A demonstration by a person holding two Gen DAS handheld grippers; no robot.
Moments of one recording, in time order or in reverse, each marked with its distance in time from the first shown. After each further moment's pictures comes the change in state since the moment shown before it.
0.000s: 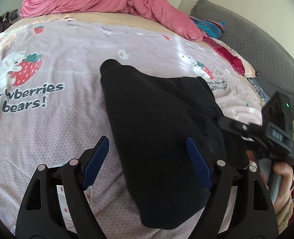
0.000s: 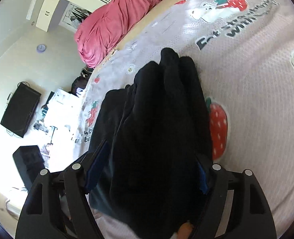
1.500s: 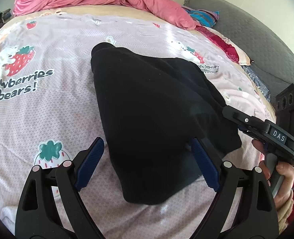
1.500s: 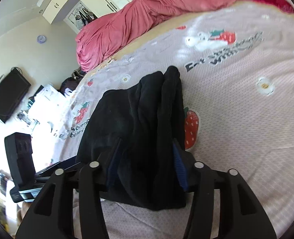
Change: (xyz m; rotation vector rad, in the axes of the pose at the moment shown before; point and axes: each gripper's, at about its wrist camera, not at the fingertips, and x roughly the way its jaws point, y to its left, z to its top) left arm -0.005 -0.021 -0.027 0.025 0.059 -0.024; right arm -0.034 0.018 -0.022 -0.173 -0.144 -0.161
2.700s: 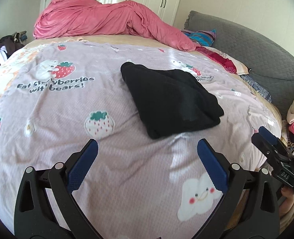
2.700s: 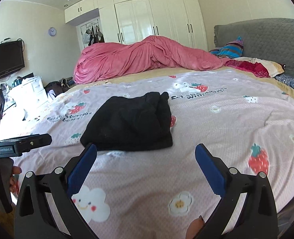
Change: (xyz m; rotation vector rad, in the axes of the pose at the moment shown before) left arm -0.108 0.001 -0.100 0.052 -0.224 0.094; right arm -0.094 0.057 -0.142 -0.303 -0.346 -0.252
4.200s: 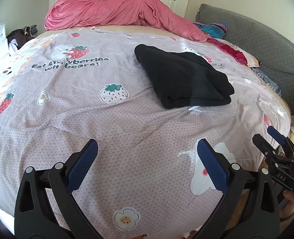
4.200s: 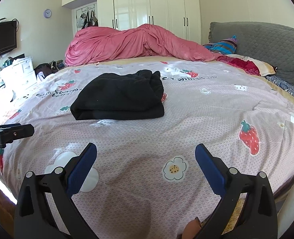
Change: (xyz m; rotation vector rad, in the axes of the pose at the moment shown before) left arm -0.007 0.003 -0.037 -0.019 0.058 0.098; right arm 0.000 0.009 -0.041 -0.069 0.083 -0.108
